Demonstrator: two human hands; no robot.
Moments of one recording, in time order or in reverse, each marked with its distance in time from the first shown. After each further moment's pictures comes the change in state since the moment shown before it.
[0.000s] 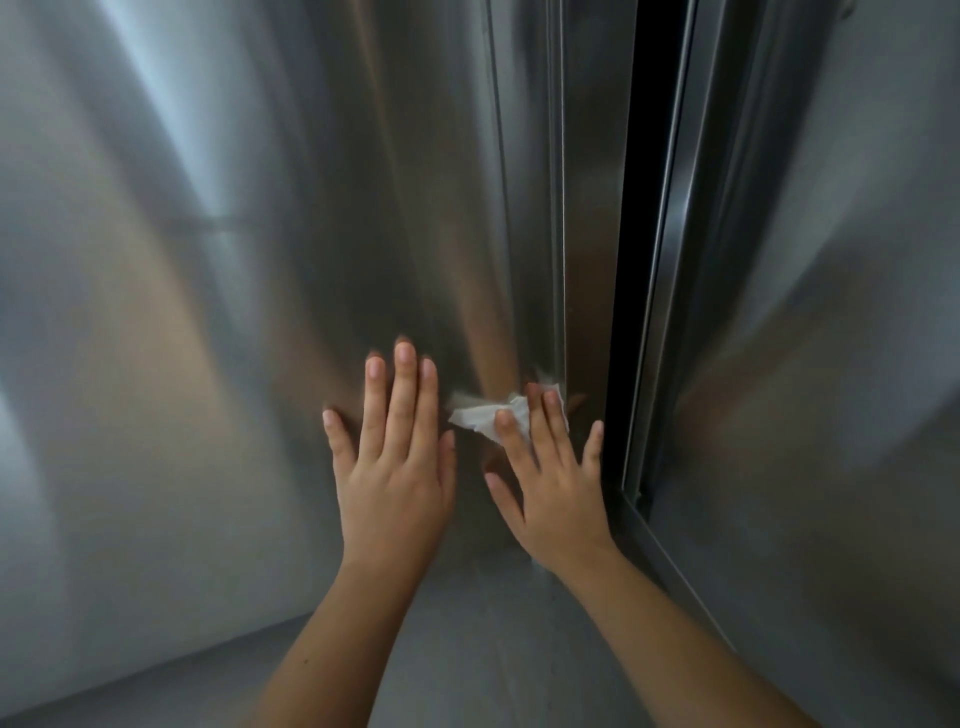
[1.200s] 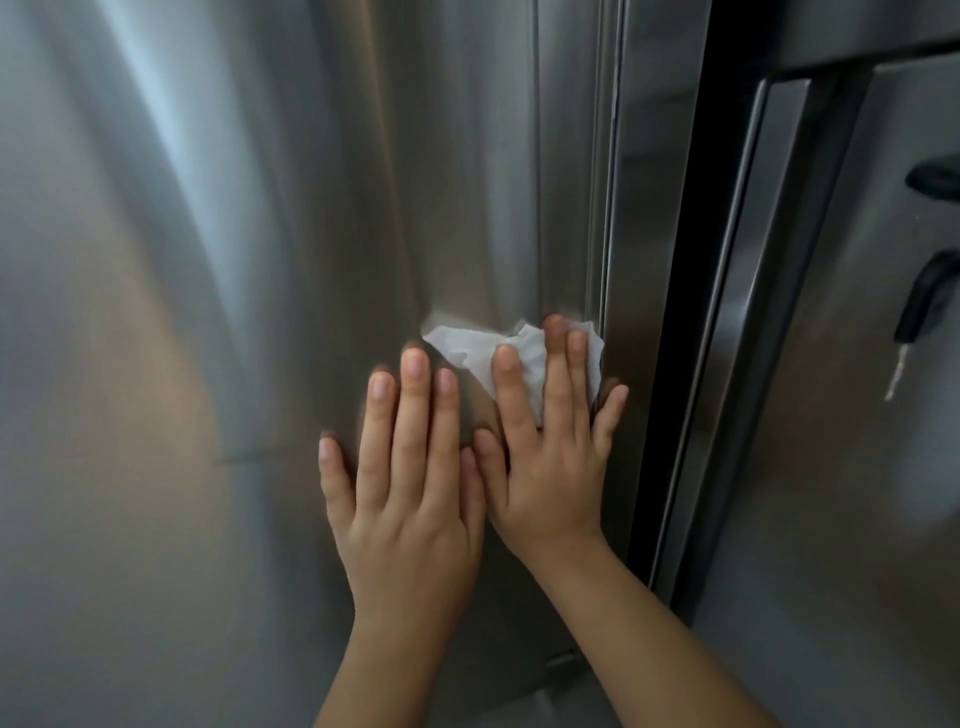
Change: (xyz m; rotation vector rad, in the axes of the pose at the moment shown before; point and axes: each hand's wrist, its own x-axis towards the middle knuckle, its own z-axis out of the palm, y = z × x) left_hand 0.119 0.004 -0.032 0.057 0.378 -0.042; right_hand 0.169 -0.025 -0.078 0.106 0.444 0.049
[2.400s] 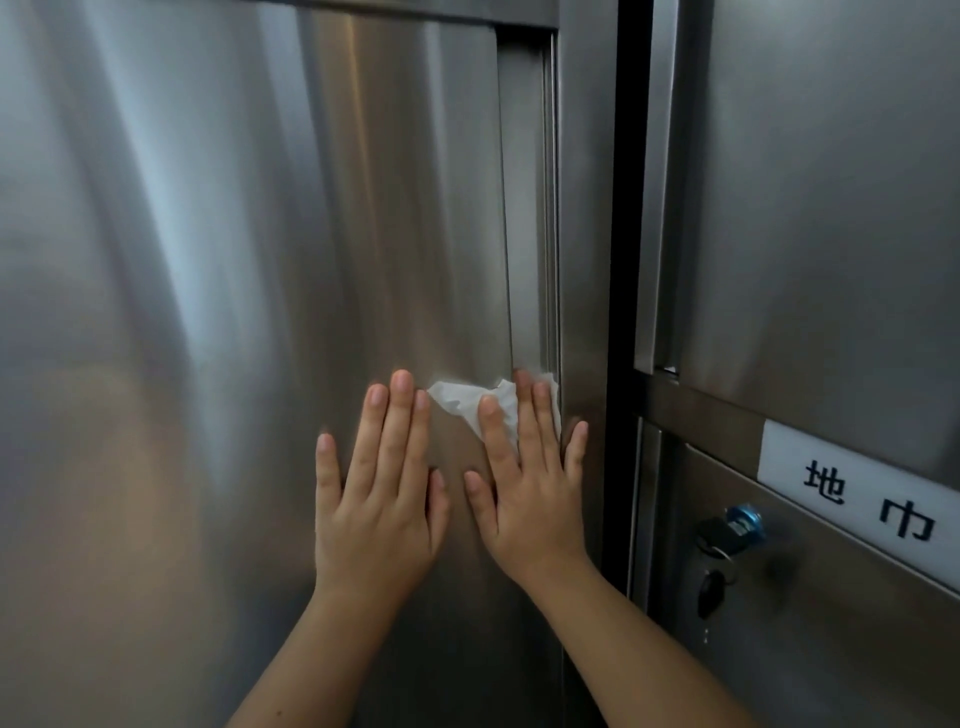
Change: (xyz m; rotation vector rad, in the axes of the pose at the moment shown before) left_hand 0.164 -0.040 -0.019 0.100 0.065 0.198; right_hand 0.149 -0.014 -0.051 -0.038 -0.093 -0.077
